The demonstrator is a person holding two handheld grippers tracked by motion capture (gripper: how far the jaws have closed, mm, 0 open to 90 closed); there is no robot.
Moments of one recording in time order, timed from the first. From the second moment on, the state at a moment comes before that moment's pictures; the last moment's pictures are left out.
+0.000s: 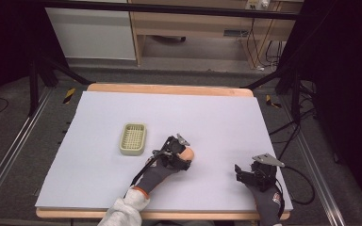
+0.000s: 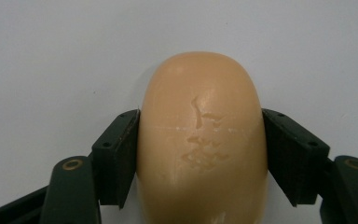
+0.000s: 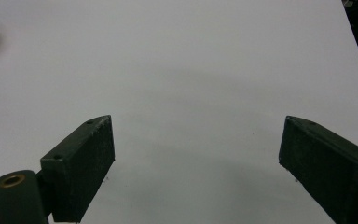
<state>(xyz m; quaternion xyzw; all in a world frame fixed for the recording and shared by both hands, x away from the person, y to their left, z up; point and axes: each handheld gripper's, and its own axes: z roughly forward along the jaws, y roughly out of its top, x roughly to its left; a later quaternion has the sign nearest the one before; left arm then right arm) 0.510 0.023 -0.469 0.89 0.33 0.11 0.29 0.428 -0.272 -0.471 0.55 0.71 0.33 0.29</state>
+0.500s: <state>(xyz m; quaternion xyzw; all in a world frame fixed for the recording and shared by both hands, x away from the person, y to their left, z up) 0.510 0.023 -0.468 0.89 0.33 0.12 0.29 0.428 -0.272 -0.471 0.55 0.71 0.33 0.28</state>
